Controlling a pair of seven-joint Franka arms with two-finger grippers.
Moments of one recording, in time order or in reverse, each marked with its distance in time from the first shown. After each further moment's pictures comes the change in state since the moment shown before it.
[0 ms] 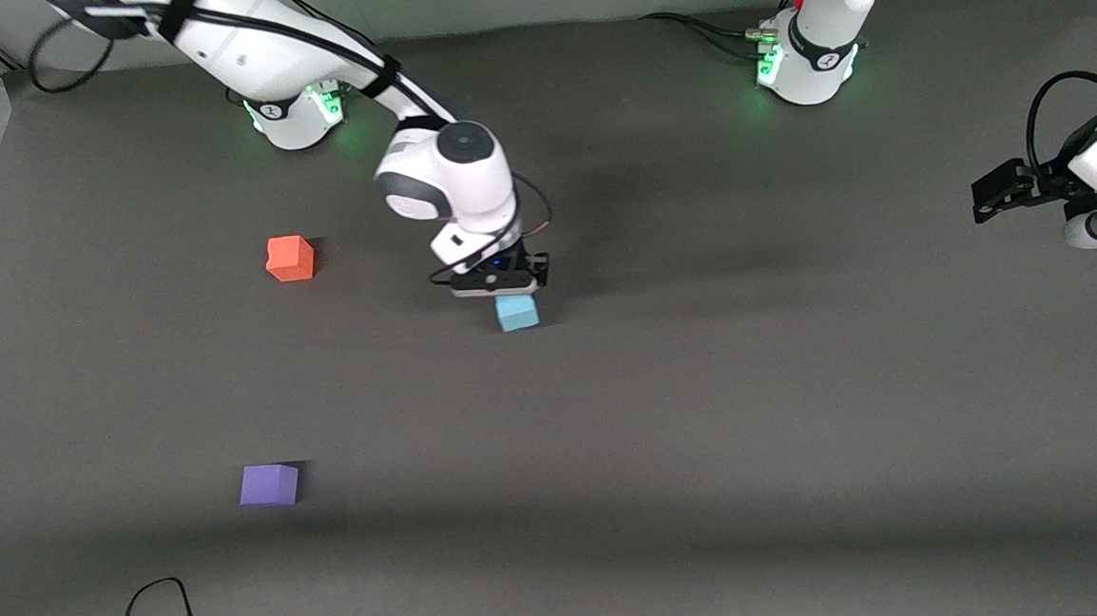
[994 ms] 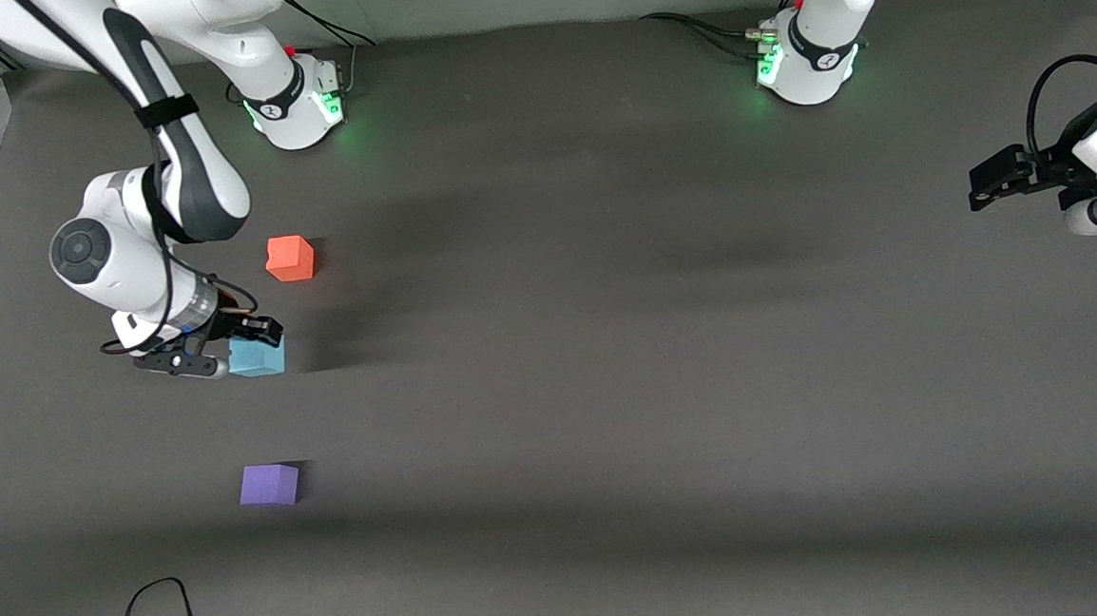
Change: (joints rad) left arm -0.004 -0.016 0.006 0.001 -0.025 -0.031 0.000; right arm -0.095 -0.332 -0.619 -0.262 0.734 -0.096 -1.118
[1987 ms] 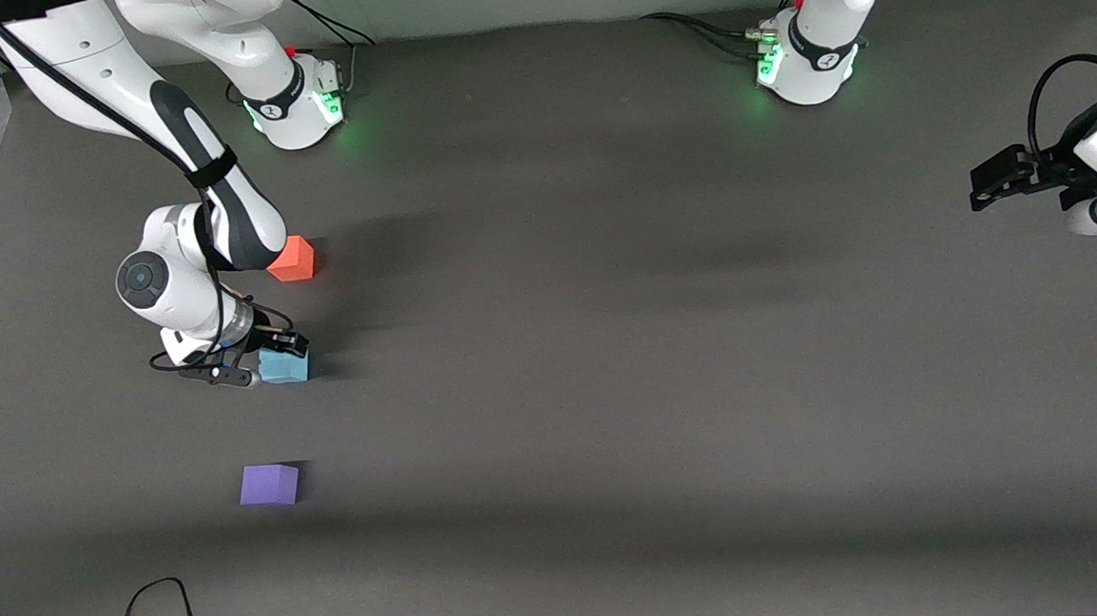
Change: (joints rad) left arm -0.001 0.000 0.002 0.002 0.000 0.001 0.000; right arm 0.008 0.181 0.001 -0.022 0.017 0.208 0.001
